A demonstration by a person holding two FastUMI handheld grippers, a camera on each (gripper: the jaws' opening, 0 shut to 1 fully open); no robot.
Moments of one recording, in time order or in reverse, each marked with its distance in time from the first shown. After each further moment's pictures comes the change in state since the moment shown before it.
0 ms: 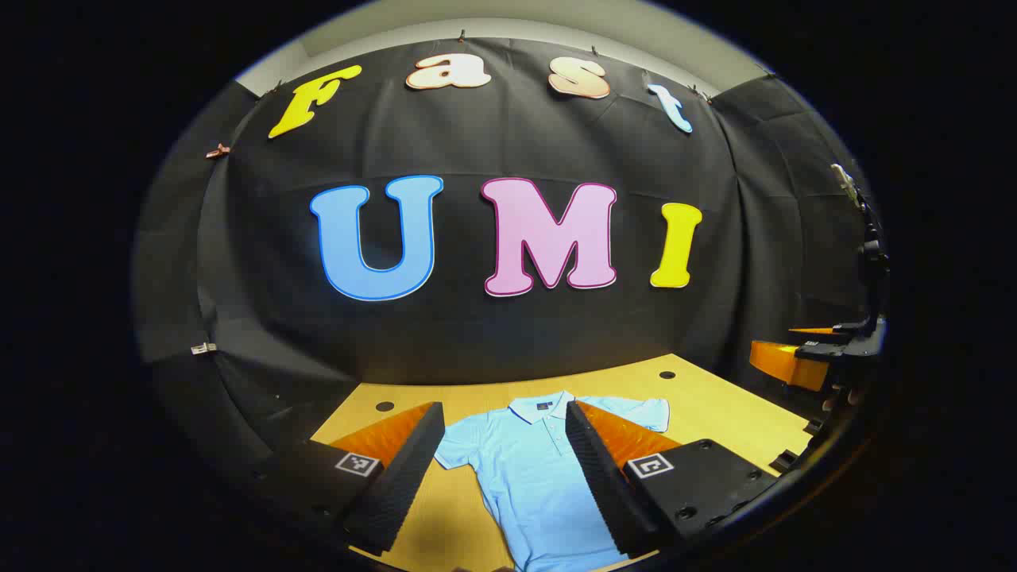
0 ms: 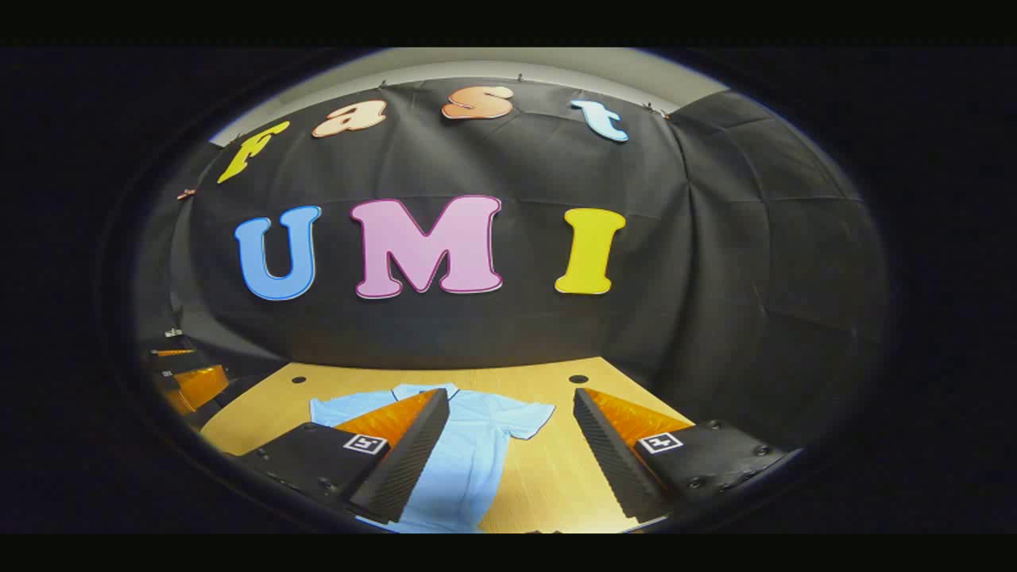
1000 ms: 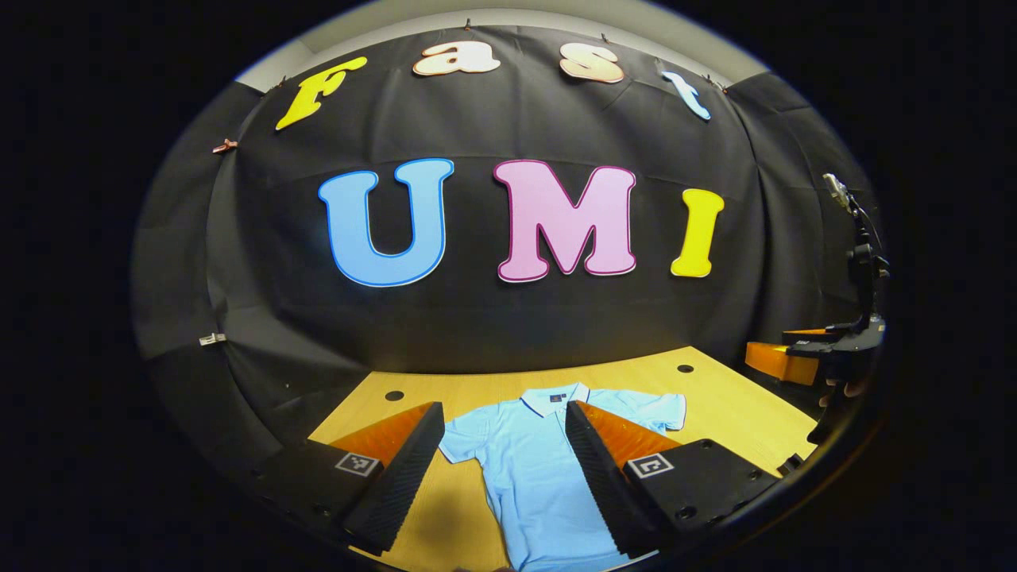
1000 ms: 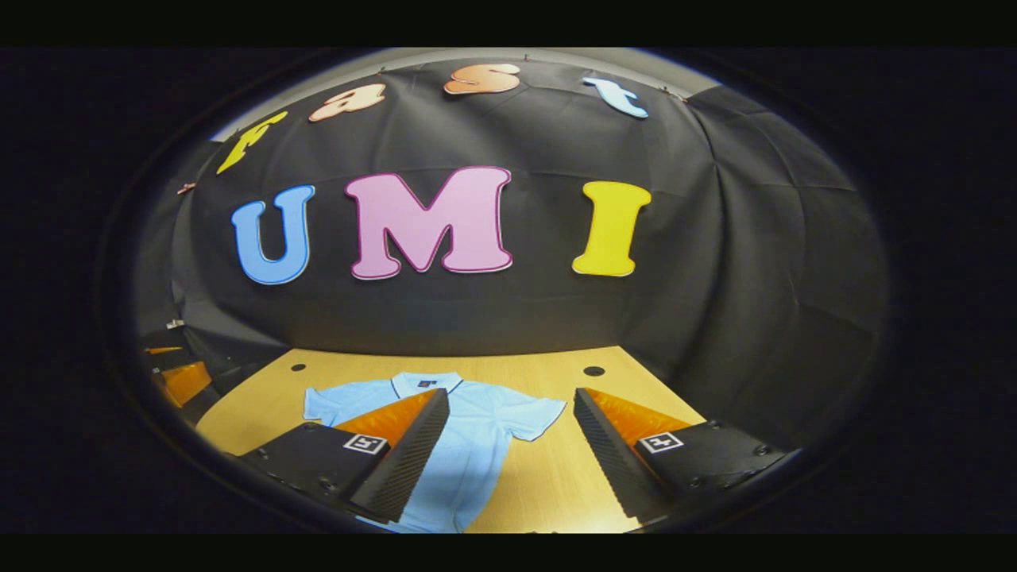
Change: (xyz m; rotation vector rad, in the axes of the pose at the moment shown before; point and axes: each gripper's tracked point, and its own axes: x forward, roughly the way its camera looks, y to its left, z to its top) left arm 0.026 0.001 -0.014 -0.011 0.053 0.084; right arm 0.072 -0.007 -0.022 -0.026 0.089 0.068
